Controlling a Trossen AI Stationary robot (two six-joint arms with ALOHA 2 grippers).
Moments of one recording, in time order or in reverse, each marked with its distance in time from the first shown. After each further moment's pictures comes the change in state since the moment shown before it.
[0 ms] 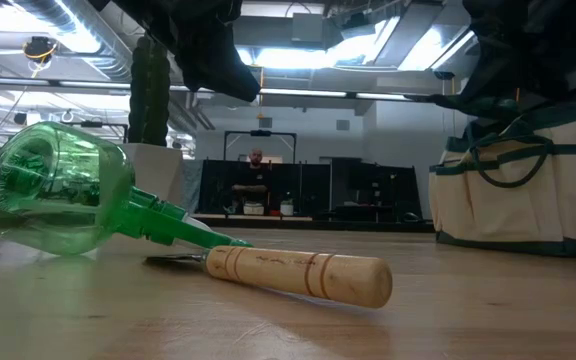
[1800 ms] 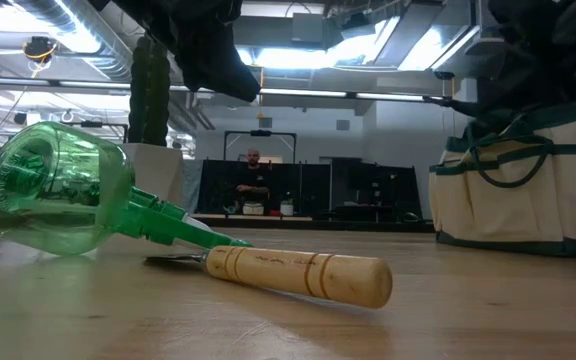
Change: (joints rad) left arm 0.000 0.000 0.000 0.000 0.000 0.000; right arm 0.249 -0.003 -0.118 -0.002 0.250 0.310
